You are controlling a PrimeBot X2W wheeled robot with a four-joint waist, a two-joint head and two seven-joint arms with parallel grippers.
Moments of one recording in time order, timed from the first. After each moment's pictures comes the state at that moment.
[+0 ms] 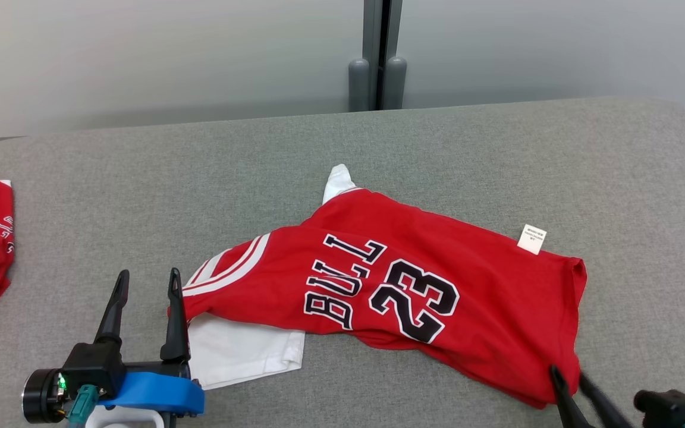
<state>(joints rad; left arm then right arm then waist) -0.05 0.05 0.02 0.22 -0.07 -0.10 -0.26 0.16 -0.14 0.06 0.15 0.38 0.13 -0.04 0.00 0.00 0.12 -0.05</state>
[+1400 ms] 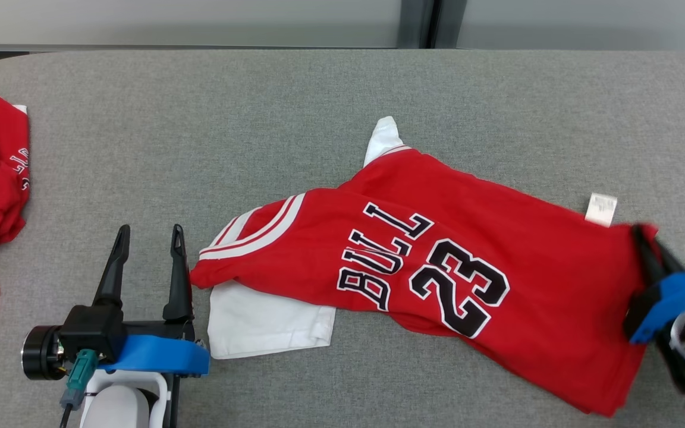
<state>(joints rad) -0.15 0.05 0.00 0.21 -0.07 -0.09 -0.26 -0.38 -0.33 0.03 0.66 0.25 0.13 -0.12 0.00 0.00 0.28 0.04</state>
